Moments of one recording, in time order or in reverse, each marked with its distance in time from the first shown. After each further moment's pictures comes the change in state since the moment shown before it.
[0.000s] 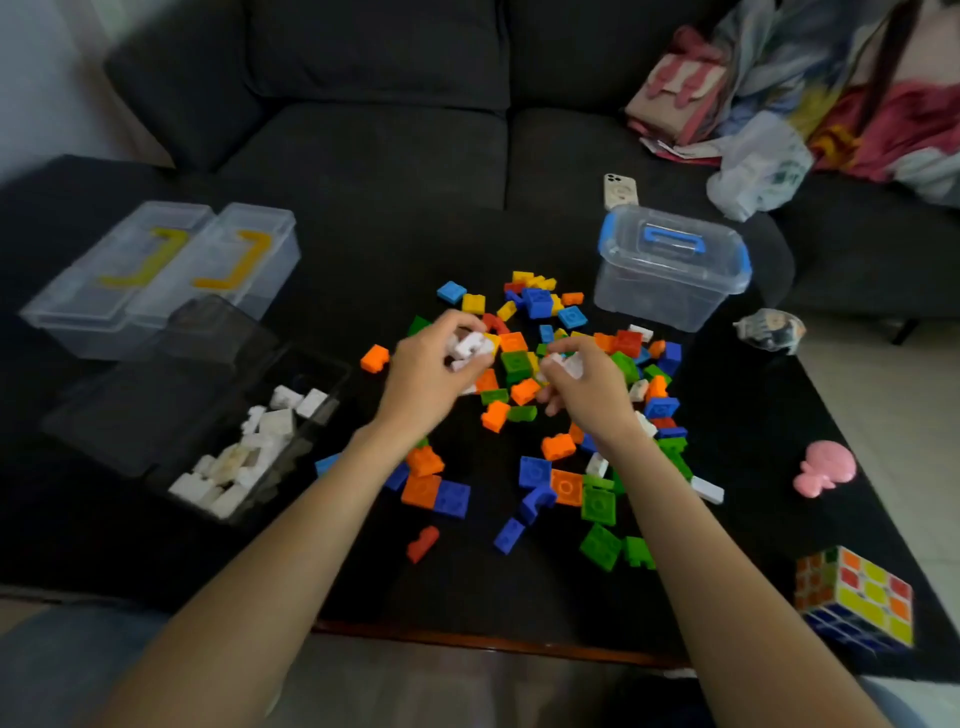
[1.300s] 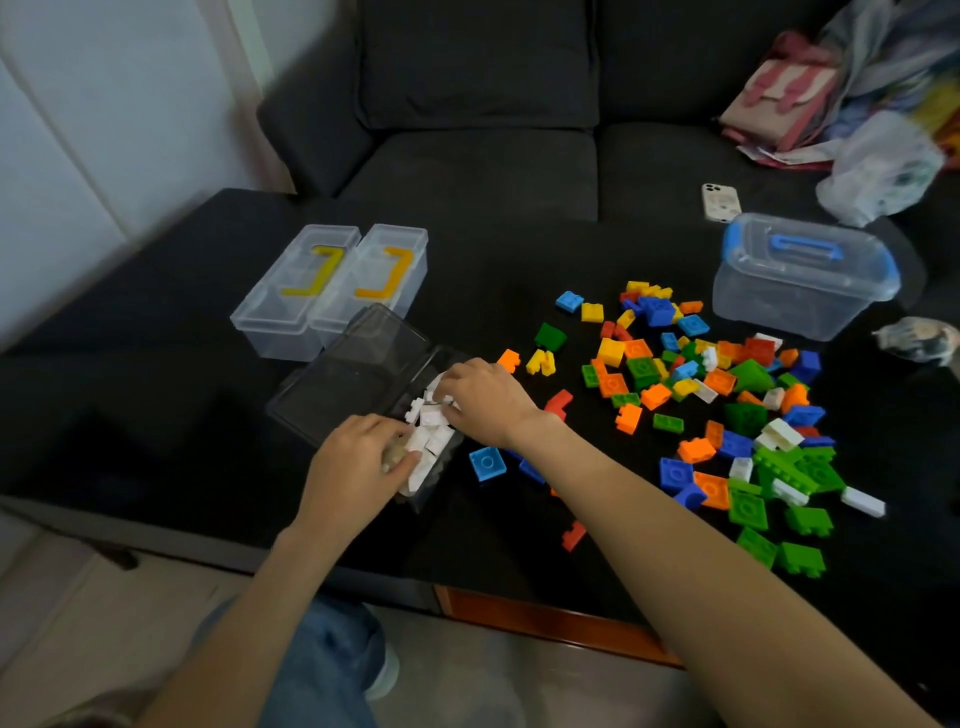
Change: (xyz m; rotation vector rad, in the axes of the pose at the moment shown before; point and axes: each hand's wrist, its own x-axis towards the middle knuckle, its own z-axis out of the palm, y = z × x) left_hand -0.126 -0.109 -0.157 0.601 0.050 -0.030; right_hand -0.011 -0.076 0.209 -0.977 -0.473 -0.695
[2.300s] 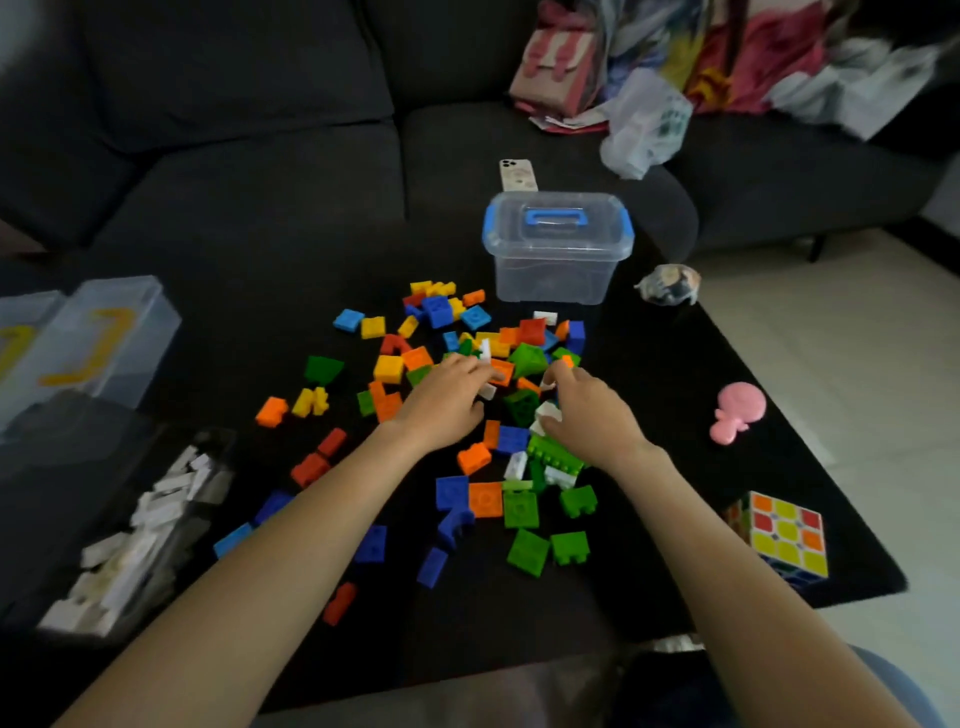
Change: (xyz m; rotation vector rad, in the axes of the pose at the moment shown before) left_hand 0.158 0.259 0.161 -0.047 -0.481 0.530; right_hand -0.222 0.237 -0.009 0.249 0.154 0.755
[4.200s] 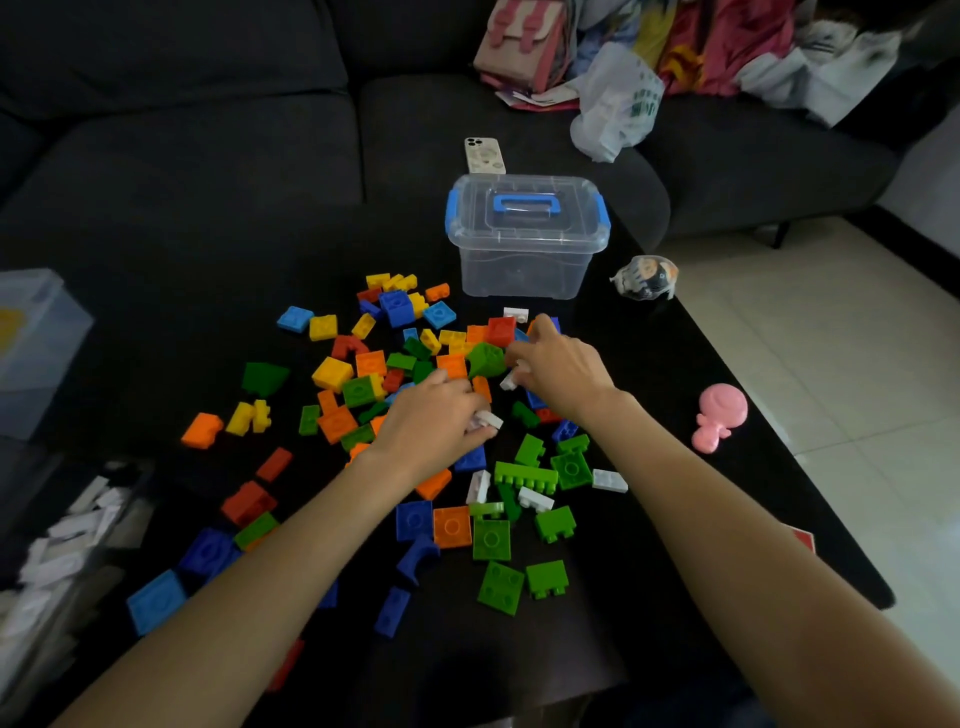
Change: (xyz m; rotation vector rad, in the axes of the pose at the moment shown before) left_hand 0.006 0.018 0.013 0.162 0.014 0.055; right_hand 0.064 0.015 -0.011 -0.345 0.046 -0.142
